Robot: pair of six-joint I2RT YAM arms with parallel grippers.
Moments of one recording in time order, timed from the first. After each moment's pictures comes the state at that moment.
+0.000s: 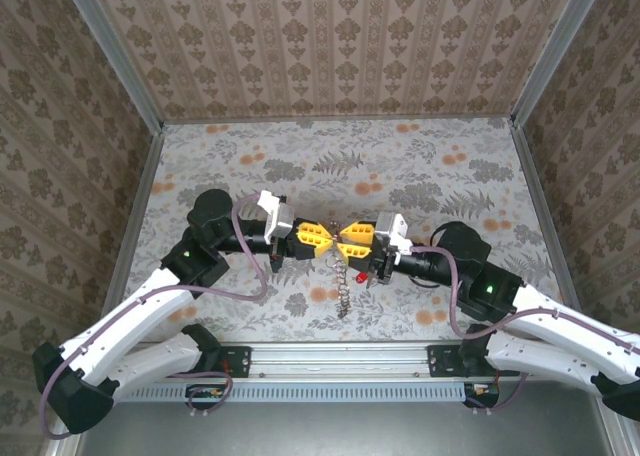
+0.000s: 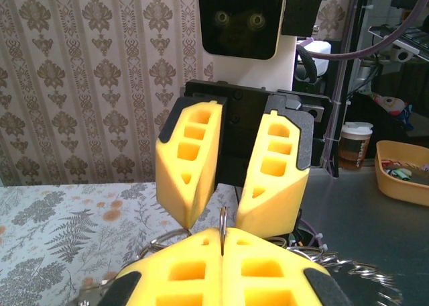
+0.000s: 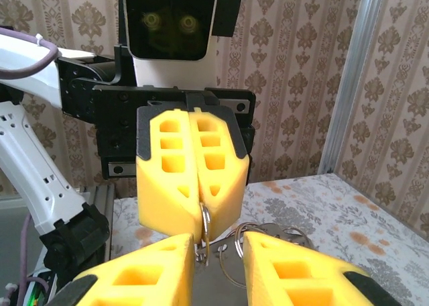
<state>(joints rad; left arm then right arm) -0.77 0.92 0.83 0.11 0.96 -0.02 0.95 0.79 0.75 0.10 -0.23 -0.08</state>
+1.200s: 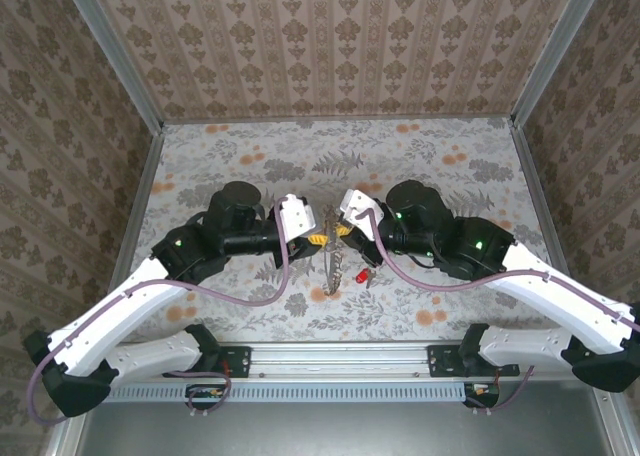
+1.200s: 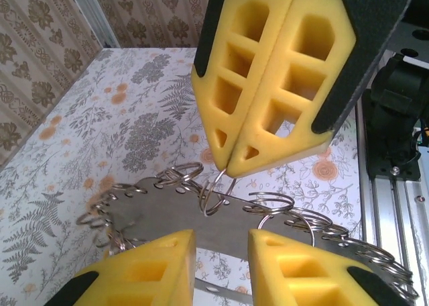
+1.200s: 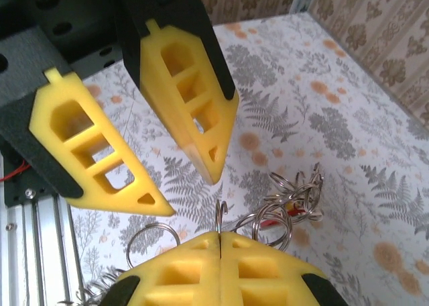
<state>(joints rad) -0.90 0.99 1.11 -0.58 0.38 0.35 0.94 1.11 1.28 -0.70 -0.05 -0.21</state>
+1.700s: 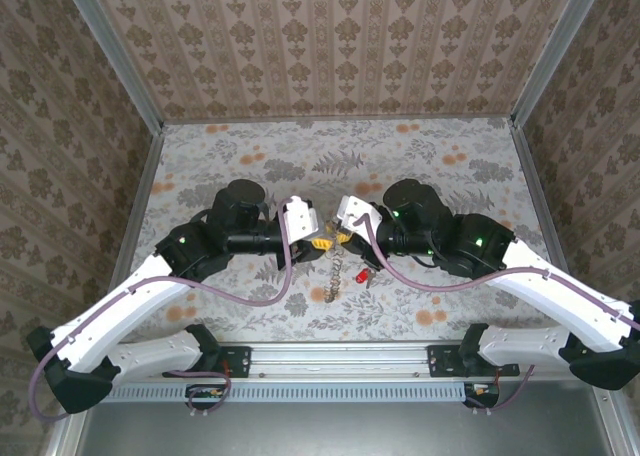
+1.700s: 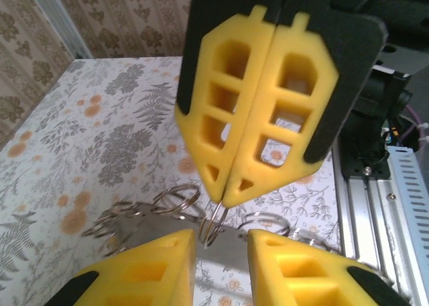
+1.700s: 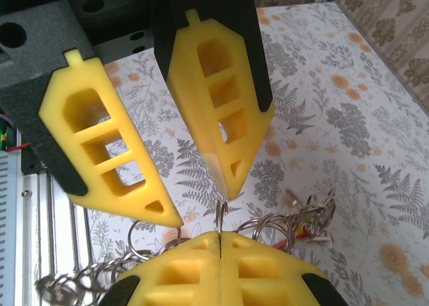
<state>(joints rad) -0.91 1.01 1.12 -0.58 0.47 0.37 0.94 1.13 1.31 -0.77 -0.11 -0.29</state>
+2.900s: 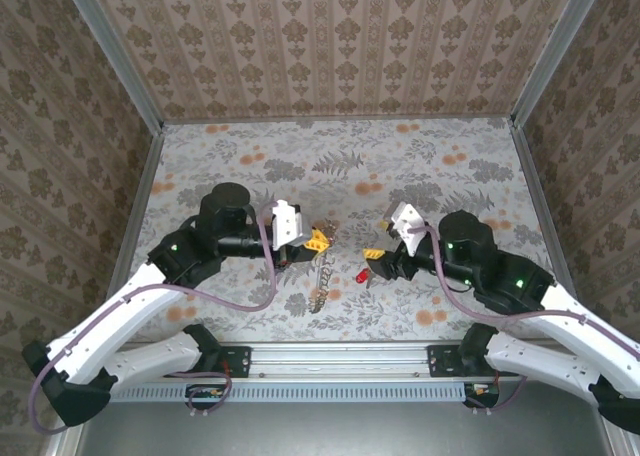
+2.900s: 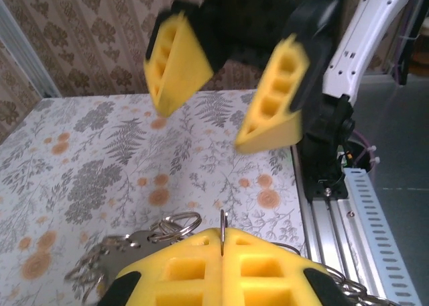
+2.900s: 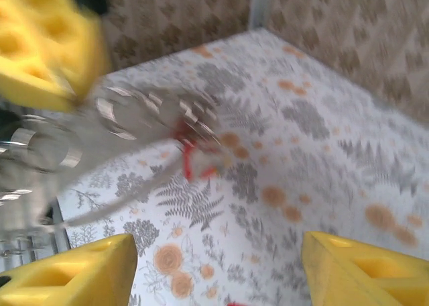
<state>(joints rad) -0.83 0.93 1.03 -0.47 0.69 0.34 0.84 0.77 0.92 -0.55 -0.03 -0.04</state>
